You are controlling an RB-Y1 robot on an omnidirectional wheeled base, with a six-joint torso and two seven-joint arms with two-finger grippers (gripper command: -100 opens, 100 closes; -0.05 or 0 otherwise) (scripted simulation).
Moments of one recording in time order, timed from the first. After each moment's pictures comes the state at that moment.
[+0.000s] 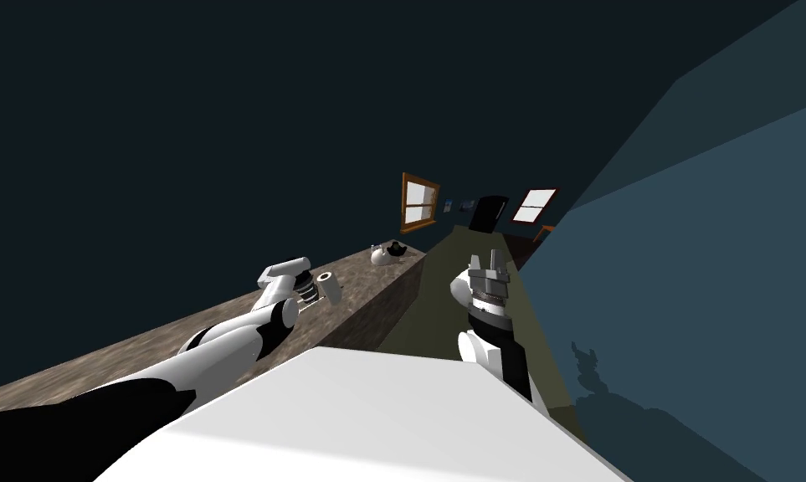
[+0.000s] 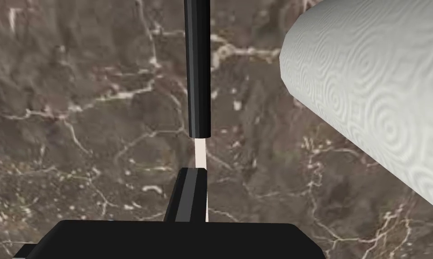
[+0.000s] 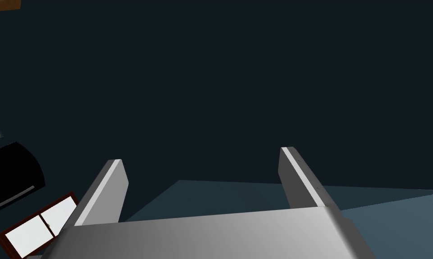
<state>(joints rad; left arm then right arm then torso) -0.57 0.58 0.71 -0.88 0.13 1.66 0.18 0.46 0.03 0.05 -2.31 -0.12 -0.52 0.16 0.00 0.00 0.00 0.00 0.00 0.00</state>
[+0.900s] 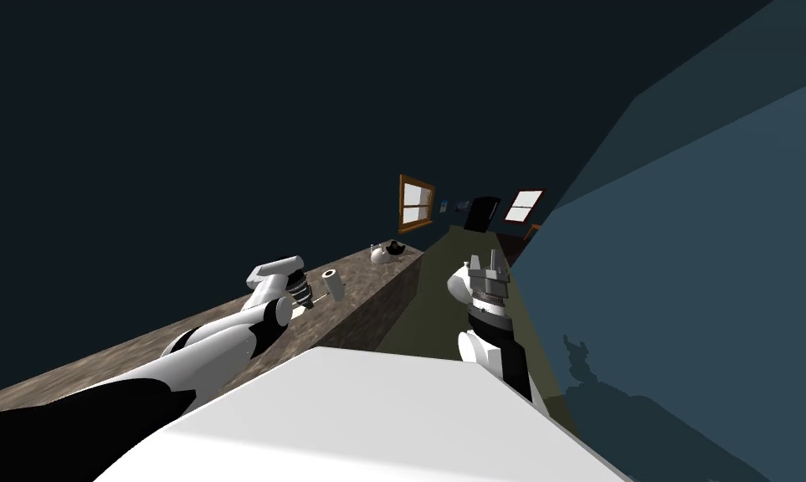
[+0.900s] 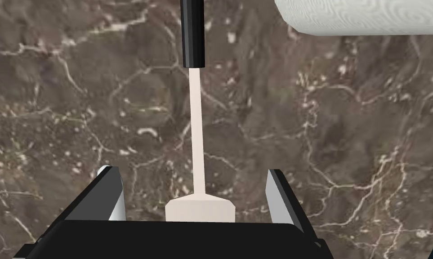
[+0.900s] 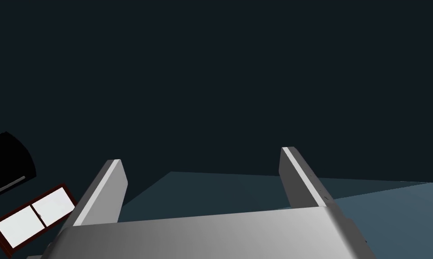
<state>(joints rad) -0.57 0.63 0.73 -0.86 0.13 1.69 0.18 0.46 0.03 0.05 -2.31 -0.12 -0.52 0.16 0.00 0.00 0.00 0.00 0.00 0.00</state>
